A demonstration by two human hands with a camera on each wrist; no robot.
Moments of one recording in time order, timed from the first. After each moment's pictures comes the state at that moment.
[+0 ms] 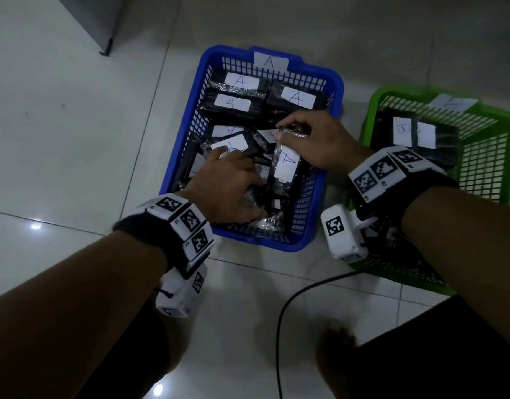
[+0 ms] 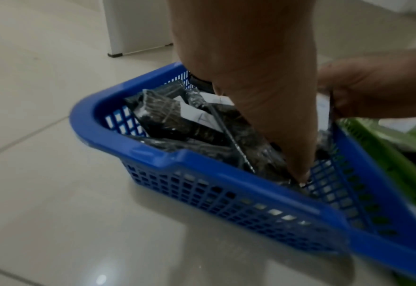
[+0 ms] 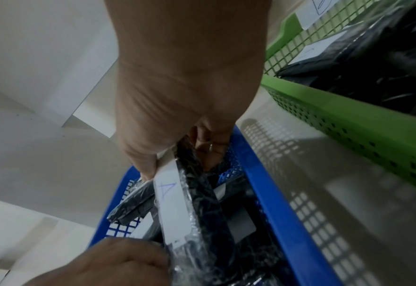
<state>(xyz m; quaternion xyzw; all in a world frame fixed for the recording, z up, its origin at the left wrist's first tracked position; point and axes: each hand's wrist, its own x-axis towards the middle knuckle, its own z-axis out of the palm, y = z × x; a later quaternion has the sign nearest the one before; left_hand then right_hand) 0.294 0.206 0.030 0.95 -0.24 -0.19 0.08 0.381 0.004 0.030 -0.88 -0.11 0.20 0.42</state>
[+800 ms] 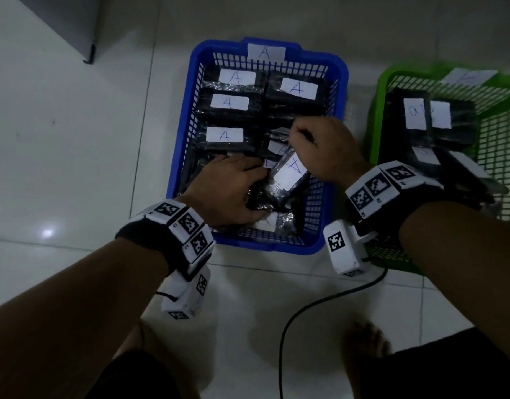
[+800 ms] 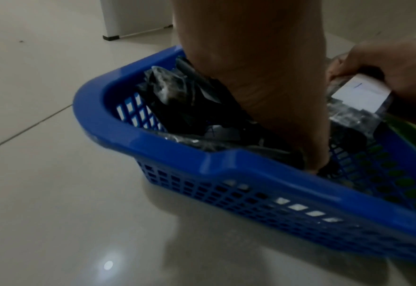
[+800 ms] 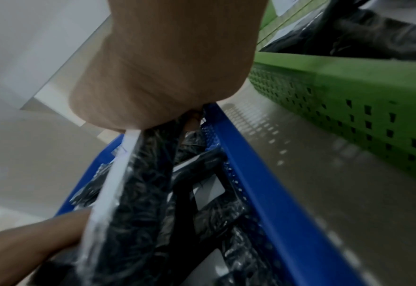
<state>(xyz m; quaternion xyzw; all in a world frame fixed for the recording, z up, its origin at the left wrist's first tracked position) 0.304 0.226 0.000 0.93 -0.31 -0.12 0.14 0.362 0.009 0.009 -0.90 -0.13 0.09 0.40</state>
